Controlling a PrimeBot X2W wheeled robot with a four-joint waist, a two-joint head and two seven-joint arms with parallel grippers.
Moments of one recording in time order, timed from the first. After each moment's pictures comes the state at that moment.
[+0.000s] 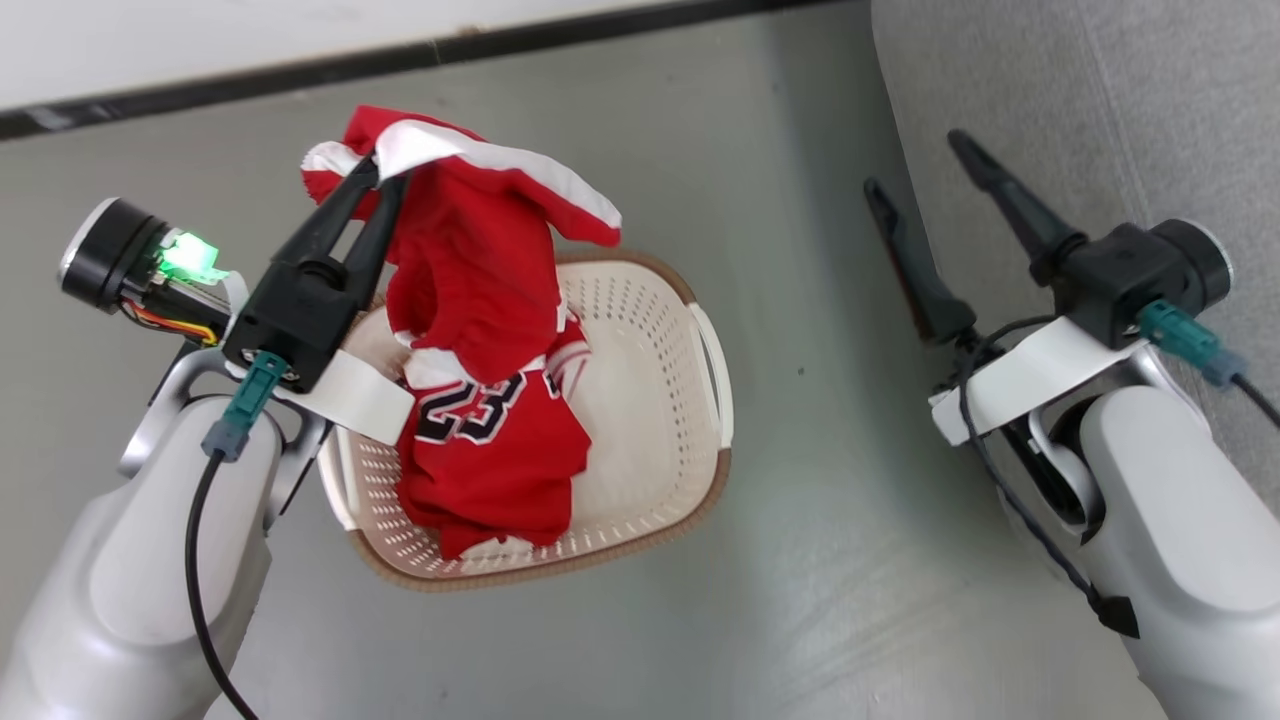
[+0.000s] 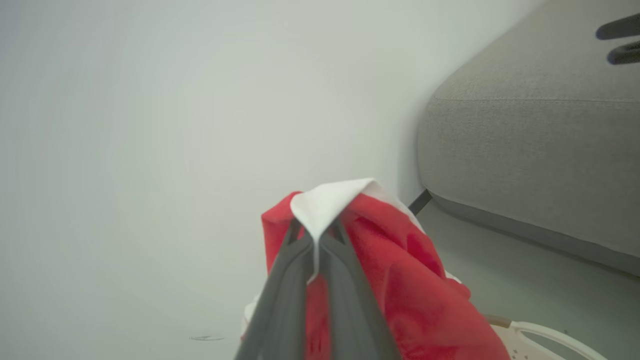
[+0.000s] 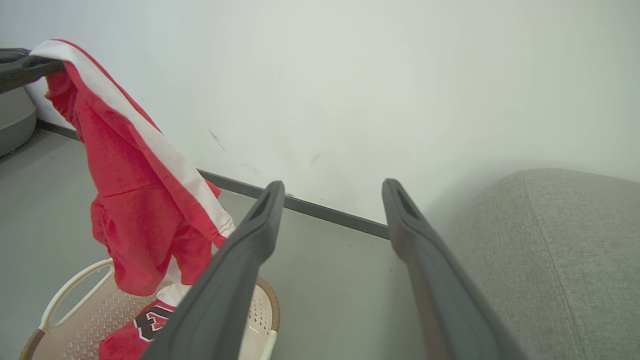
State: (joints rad) left arm -0.67 0.26 -0.36 0.21 -0.03 -0.02 -0.25; right arm -0.56 -0.18 0.27 0.18 0.10 0.13 -0.26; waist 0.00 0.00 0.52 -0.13
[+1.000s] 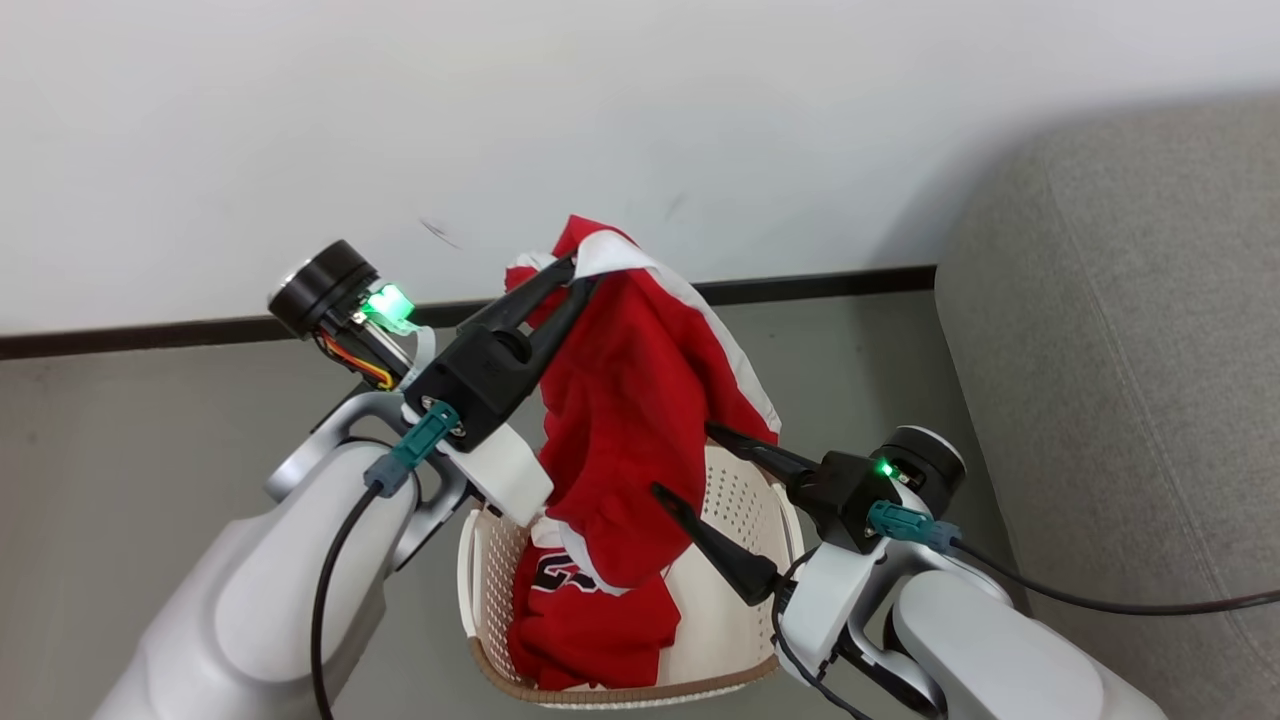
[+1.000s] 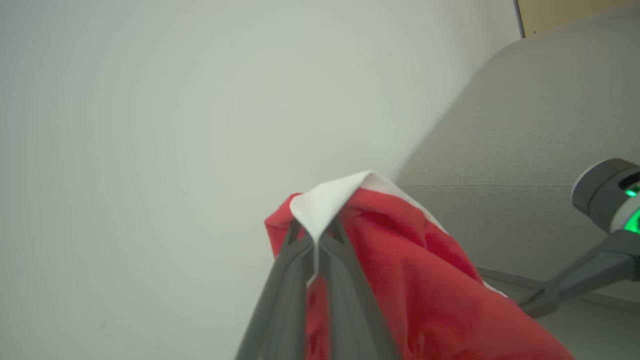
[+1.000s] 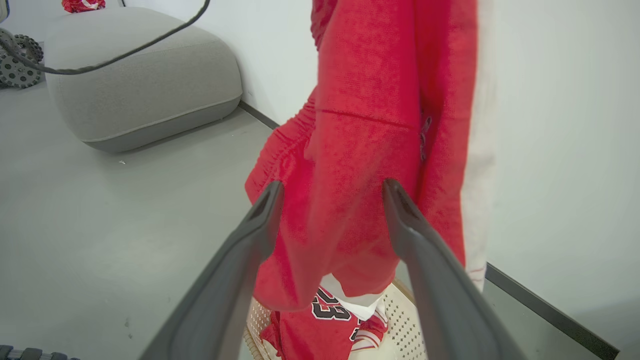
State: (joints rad) left arm -0.66 0.21 -0.57 0.16 -0.10 -0.12 -0.17; right arm -0.49 -0.17 0.78 0.30 0.25 0.13 -0.26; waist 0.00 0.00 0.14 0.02
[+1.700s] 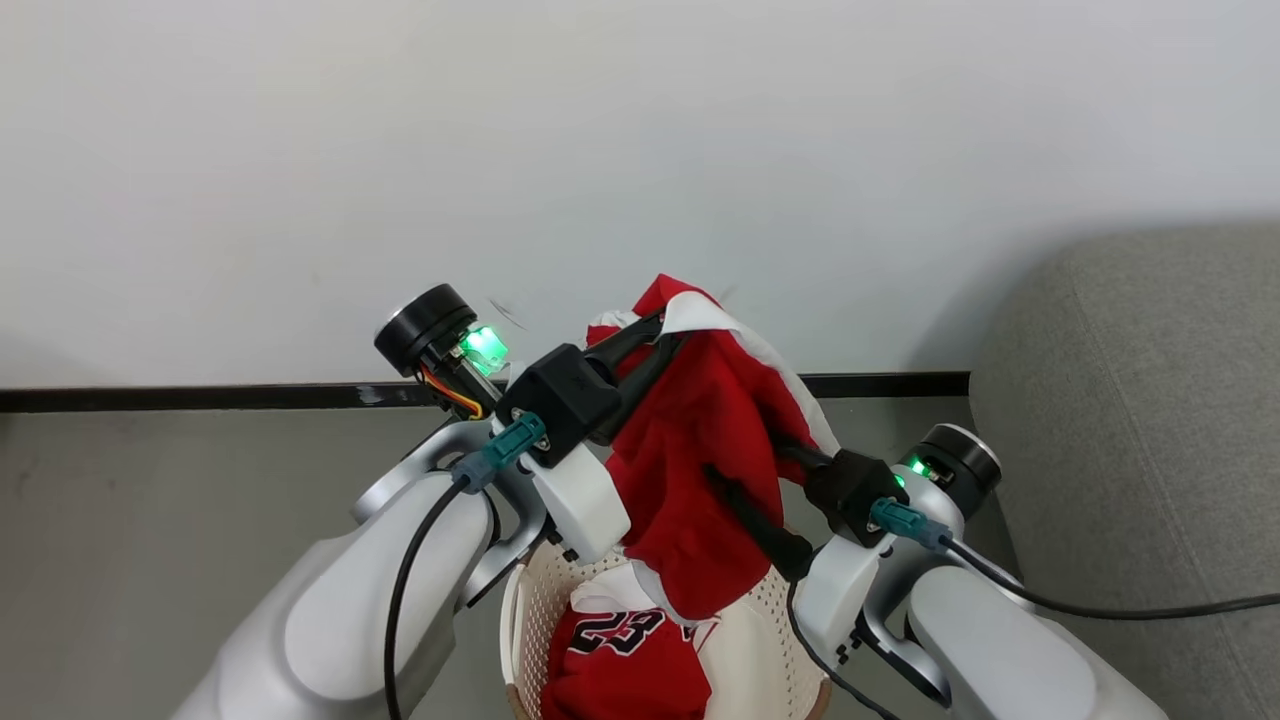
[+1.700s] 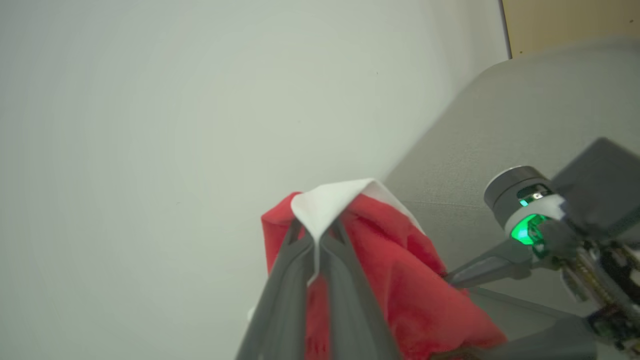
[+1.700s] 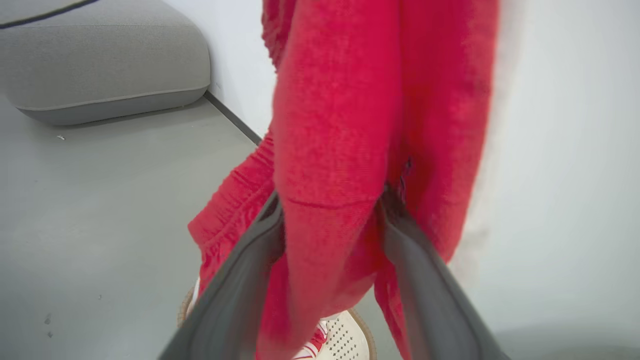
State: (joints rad) left arm -0.66 0.15 -0.68 0.17 -0.23 -0.13 -0.07; right arm -0.48 -0.11 0.64 0.44 0.05 0.13 -0.26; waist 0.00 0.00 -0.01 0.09
